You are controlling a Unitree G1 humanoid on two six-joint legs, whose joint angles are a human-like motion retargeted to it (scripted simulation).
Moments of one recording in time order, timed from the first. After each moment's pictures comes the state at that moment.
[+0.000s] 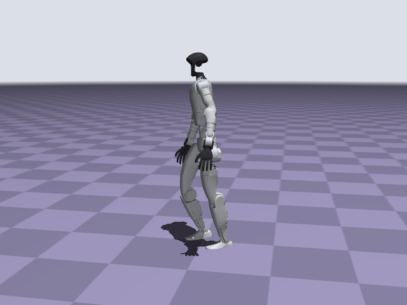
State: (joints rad) left arm 0.17 0.34 -0.12 1.20 -0.06 -0.09 0.09; right arm -0.06 -0.32 0.16 1.22 0.01 -0.04 -0.16; waist -0.21 0.09 -0.03; left_leg -0.01 -0.06 0.13 0.10 -0.34 0.03; right_leg -0.42 0.02 0.12 0.70 -0.45 0.08
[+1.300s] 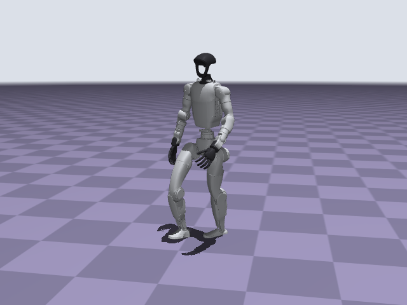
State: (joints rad) left arm -0.10 0.39 -0.19 0.81 -0.07 -0.17 0.00; right arm -0.12 -0.23 0.19 1.44 0.02 -0.04 0.07; waist -0.02 -0.10 0.10; left_leg 0.19 -0.32 -0.29 0.12 -0.43 0.15; right_leg -0.57 -0.01 0.12 0.90 -0.52 0.06
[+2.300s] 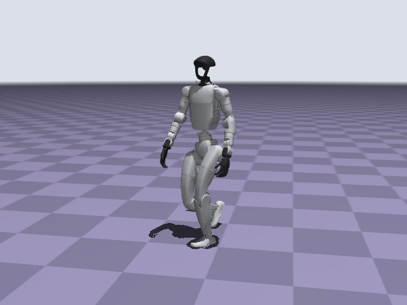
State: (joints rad) left arm 0.13 0.29 -0.16 1.07 -0.20 -0.09 -0.05; right arm -0.19 -0.22 0.32 1.22 -0.03 -0.02 0.09; waist 0.09 -0.27 0.05; left_leg -0.37 -0.37 0.09 0.62 -0.44 0.17; right_leg -0.13 -0.25 0.17 1.37 -0.28 0.18
